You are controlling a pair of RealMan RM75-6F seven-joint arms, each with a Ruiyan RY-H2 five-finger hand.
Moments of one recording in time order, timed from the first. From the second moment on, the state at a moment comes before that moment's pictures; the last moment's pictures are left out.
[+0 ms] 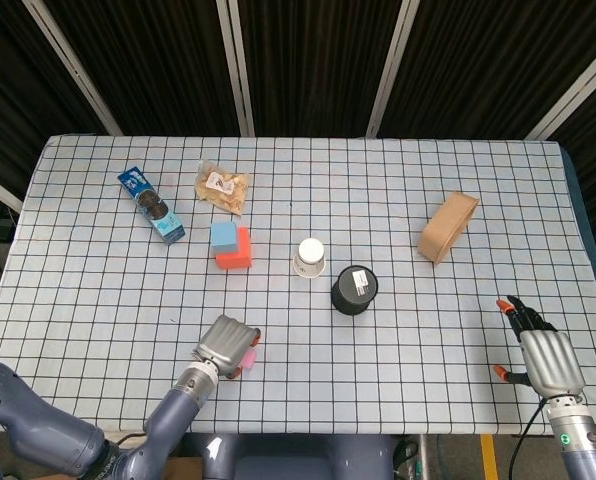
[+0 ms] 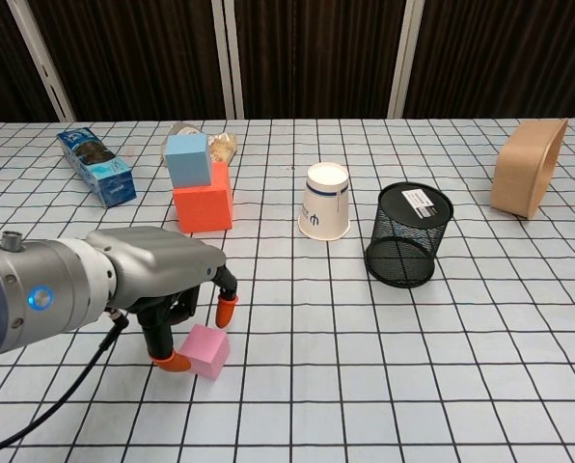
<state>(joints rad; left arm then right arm) -1.02 -1.63 -0.01 -2.00 0.45 1.28 1.00 0.15 -1.17 0.03 -1.58 -1.42 1.30 -0.09</state>
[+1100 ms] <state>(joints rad) -0.99 -1.66 -0.02 -1.97 0.47 1.29 1.02 0.15 -1.16 0.03 -1.60 -1.40 1.28 -0.09</state>
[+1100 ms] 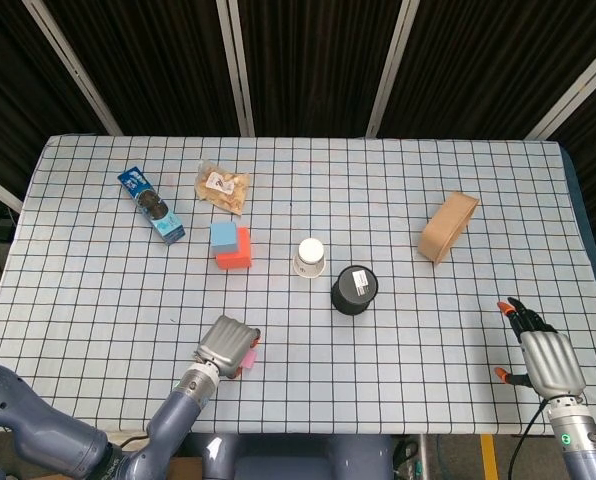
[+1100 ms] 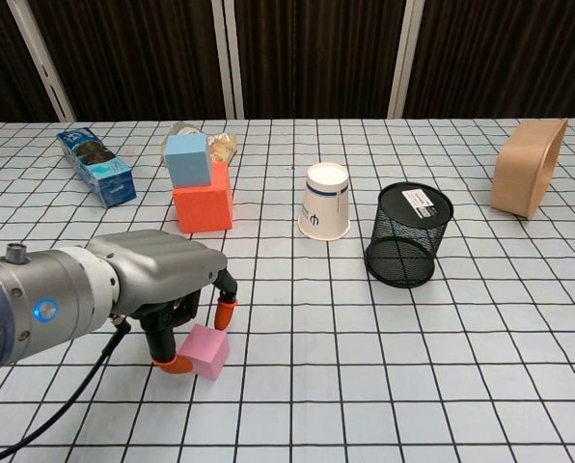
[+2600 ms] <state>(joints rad) -1.02 -1.45 -0.26 -2.09 0.41 1.47 1.06 0.15 -1.16 0.03 -1.60 -1.39 1.28 -0.09</state>
